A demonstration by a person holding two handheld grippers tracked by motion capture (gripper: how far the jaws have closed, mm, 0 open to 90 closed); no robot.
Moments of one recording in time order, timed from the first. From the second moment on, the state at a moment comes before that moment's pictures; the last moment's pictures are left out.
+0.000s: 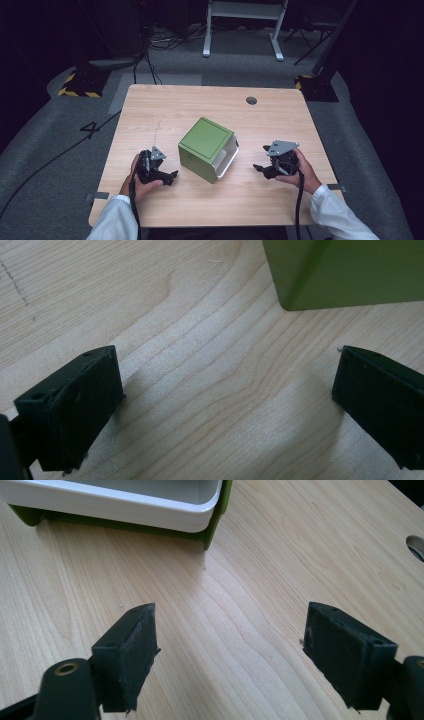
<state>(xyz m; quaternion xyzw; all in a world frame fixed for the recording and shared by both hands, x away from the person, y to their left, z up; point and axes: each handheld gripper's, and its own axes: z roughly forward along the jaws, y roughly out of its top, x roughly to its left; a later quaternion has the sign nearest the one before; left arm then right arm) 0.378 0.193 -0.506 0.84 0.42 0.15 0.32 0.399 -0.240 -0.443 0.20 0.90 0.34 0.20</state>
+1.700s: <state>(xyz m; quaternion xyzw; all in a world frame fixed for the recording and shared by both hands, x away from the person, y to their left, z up) 0.377 0.193 -0.505 0.84 0.42 0.16 0.32 0.375 -0.348 -0.463 0.29 0.87 0.32 0.23</state>
